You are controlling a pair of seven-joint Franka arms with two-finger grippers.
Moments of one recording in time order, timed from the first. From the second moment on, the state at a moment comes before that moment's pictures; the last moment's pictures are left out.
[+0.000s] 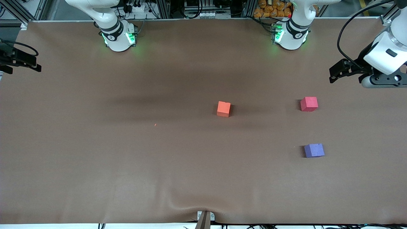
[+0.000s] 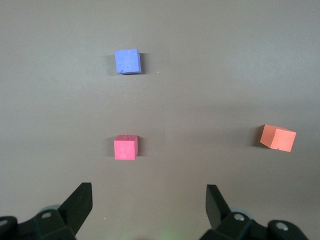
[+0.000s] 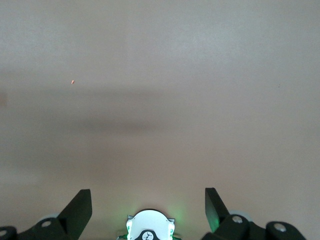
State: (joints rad) left arm -0.03 -0.01 -0.13 -1.56 0.00 1.53 -0.14; right arm -0.01 0.04 -0.07 -1.41 0.03 1.28 -0.13
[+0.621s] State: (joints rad) left arm -0.21 0.19 -0.28 -1.57 0.00 1.71 -0.35; right arm 0.00 0.04 -0.07 -1.41 0.03 1.29 -0.13
